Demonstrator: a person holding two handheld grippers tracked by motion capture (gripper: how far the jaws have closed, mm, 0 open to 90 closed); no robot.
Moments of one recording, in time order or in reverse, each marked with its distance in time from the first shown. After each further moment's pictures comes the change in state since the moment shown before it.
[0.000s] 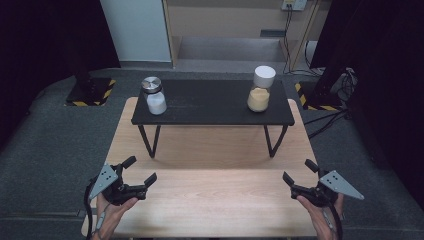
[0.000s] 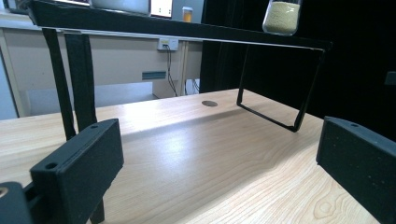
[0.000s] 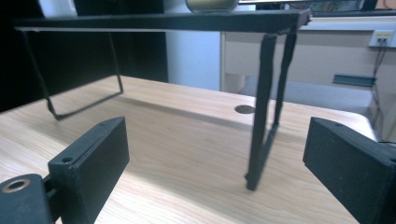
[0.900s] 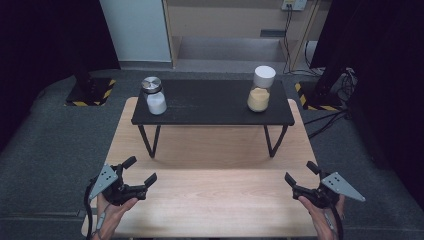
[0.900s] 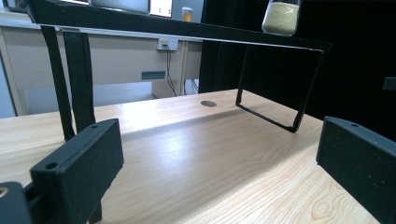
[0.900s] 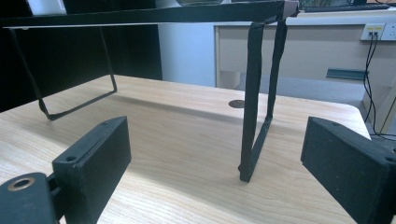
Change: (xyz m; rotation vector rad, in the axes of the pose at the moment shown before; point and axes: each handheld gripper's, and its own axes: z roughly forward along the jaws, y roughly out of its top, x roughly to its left) left arm -0.001 -0.001 0.000 -0.003 -0.007 -0.002; right arm -0.002 -0.006 -0.002 0.000 -0.007 0.038
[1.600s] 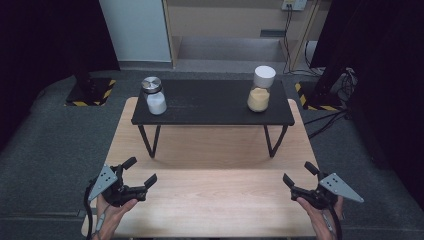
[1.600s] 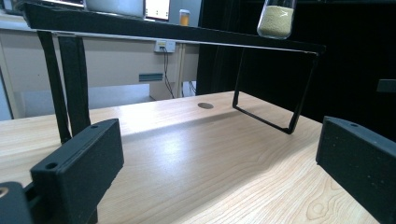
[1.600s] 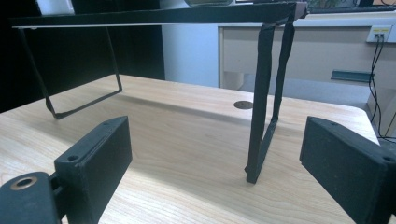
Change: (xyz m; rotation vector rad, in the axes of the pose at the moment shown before) left arm -0.001 0.000 -0.001 -0.002 -0.011 0.003; right arm 0.003 0.000 0.001 0.003 0.016 -0.009
